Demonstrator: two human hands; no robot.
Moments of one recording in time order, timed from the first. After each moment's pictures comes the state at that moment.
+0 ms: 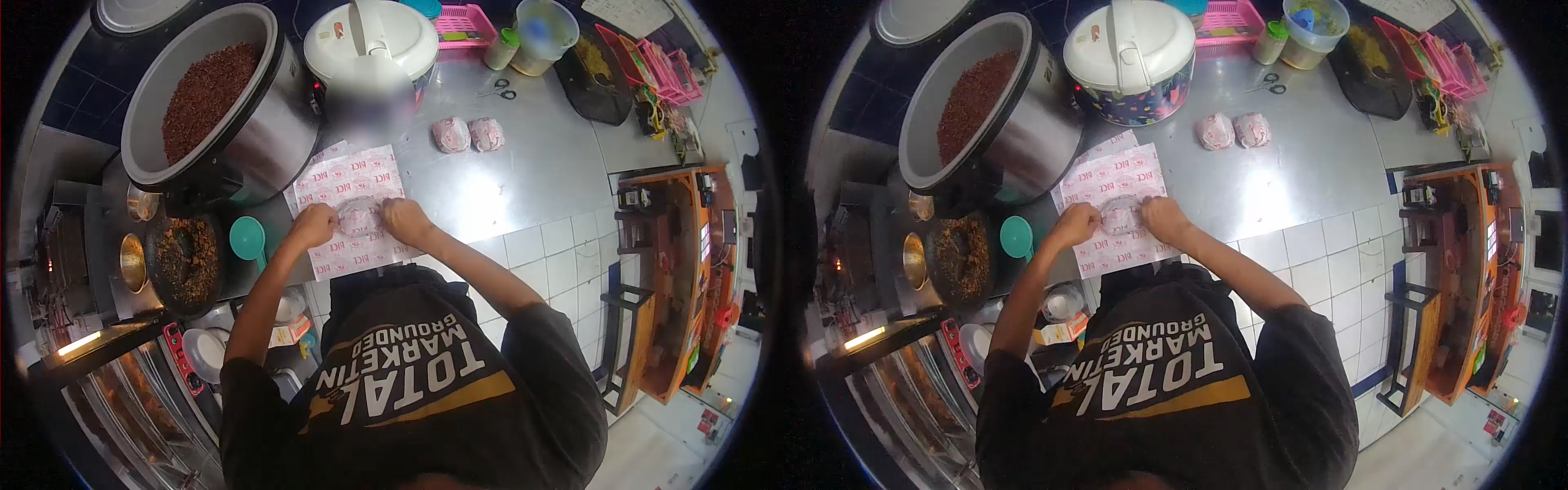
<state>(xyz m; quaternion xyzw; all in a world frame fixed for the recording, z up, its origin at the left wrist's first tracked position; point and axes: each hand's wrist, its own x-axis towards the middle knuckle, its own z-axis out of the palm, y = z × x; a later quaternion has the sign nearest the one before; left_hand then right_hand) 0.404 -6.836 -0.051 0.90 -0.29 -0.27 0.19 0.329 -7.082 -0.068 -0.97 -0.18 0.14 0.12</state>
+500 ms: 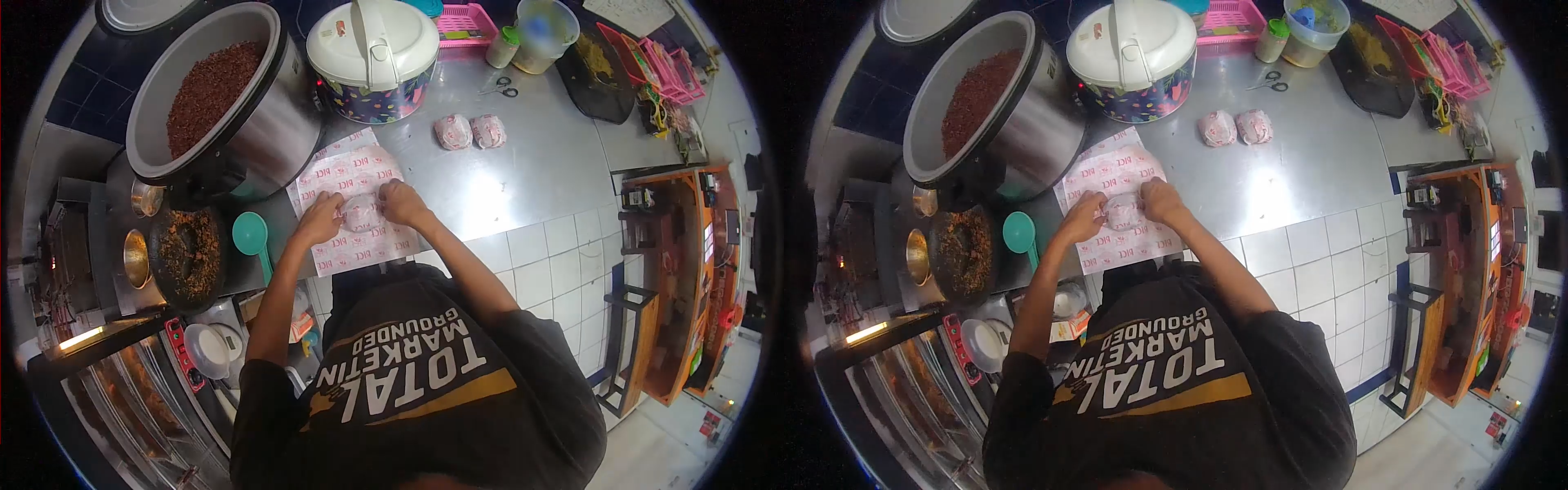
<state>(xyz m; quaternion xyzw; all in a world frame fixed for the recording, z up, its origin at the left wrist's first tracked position) 0.390 -6.840 -0.061 0.90 -0.27 -0.21 0.27 0.353 -7.080 -0.078 -0.95 -0.06 0.11 0.27</state>
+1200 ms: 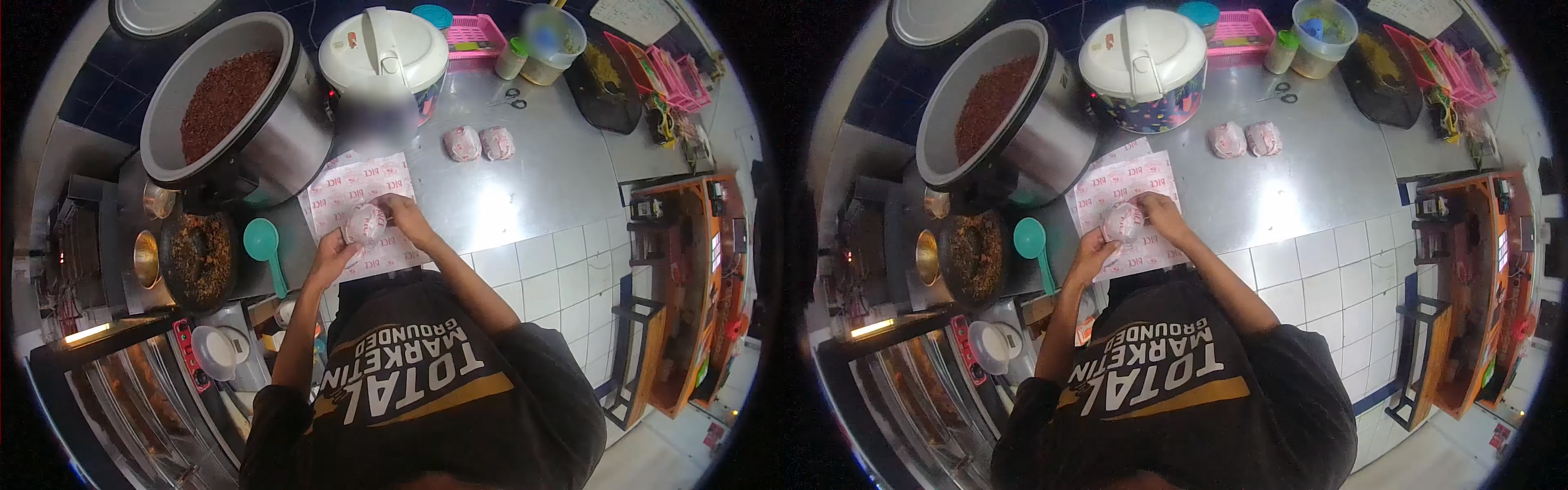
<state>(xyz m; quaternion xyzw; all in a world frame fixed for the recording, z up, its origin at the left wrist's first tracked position) 0.322 -6.841 -0.040 0.67 -0.04 -0.29 0.69 0.336 -7.063 -0.065 -0.63 0.07 0.11 0.77</state>
